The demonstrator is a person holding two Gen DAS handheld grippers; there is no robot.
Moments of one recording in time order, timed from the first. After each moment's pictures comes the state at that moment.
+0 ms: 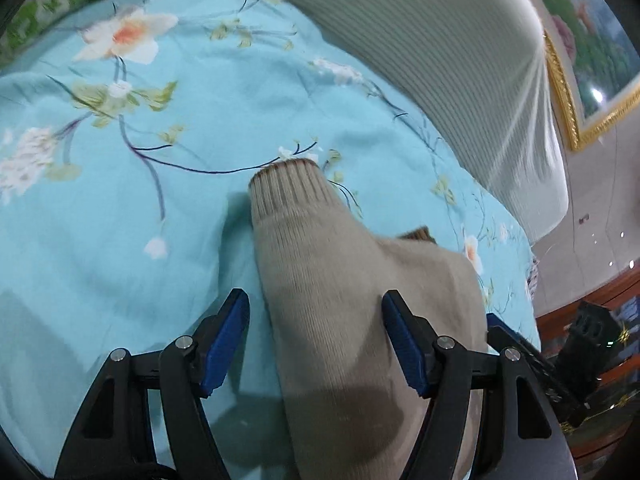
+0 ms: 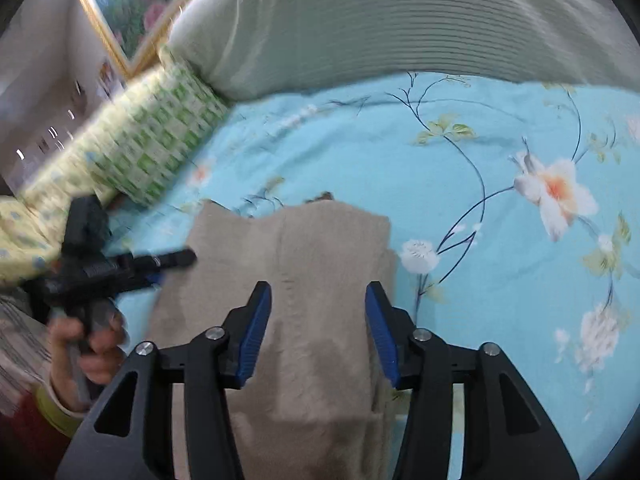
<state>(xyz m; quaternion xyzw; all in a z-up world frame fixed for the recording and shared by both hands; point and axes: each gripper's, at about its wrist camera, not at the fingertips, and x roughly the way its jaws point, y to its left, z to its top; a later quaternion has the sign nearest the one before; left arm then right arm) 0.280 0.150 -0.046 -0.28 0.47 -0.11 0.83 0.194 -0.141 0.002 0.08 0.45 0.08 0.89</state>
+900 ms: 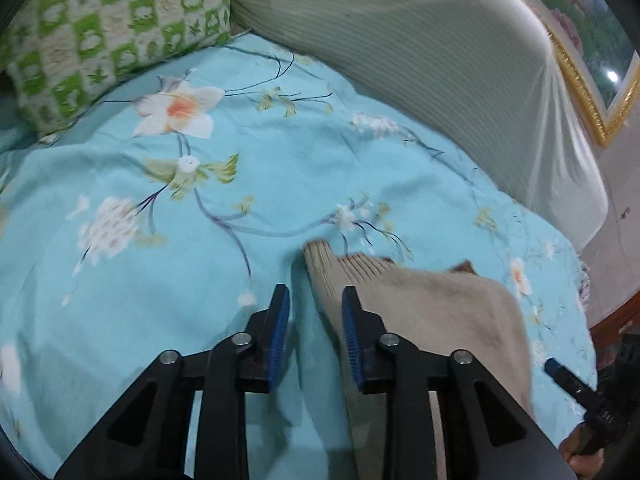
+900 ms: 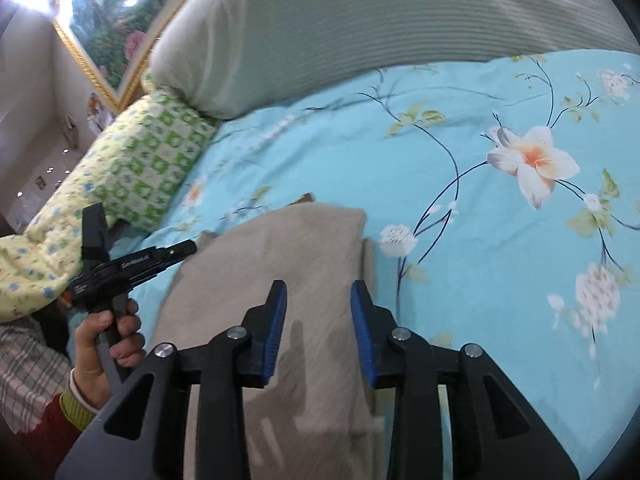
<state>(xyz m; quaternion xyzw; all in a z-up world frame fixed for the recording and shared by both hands) 0.263 0.158 -0.015 -0.20 0.42 -0.02 0.88 0.146 -0.160 0.013 0.16 0.42 0.11 0.89</state>
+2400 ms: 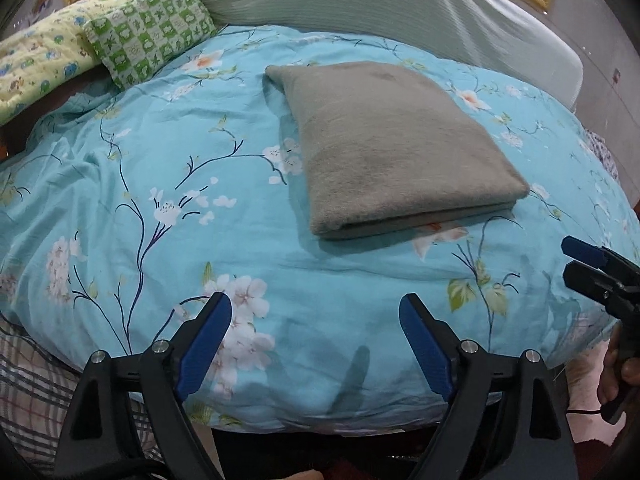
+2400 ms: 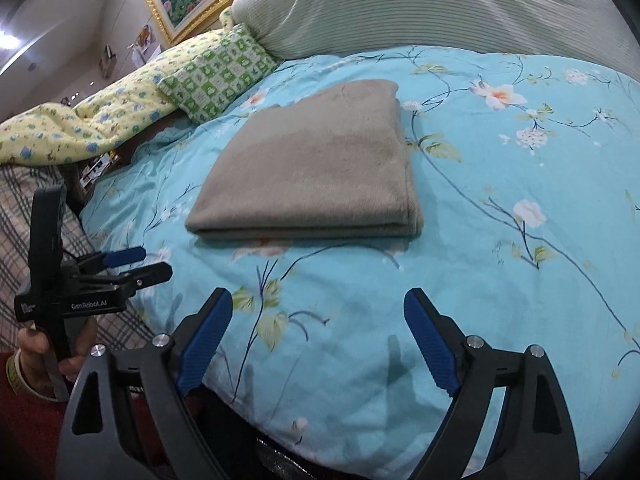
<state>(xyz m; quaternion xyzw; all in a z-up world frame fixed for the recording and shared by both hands) -0.034 0.043 -0.024 -0.02 0.45 0.00 0.89 -0.076 -0.115 -0.007 0.06 0.43 0.14 0.89</state>
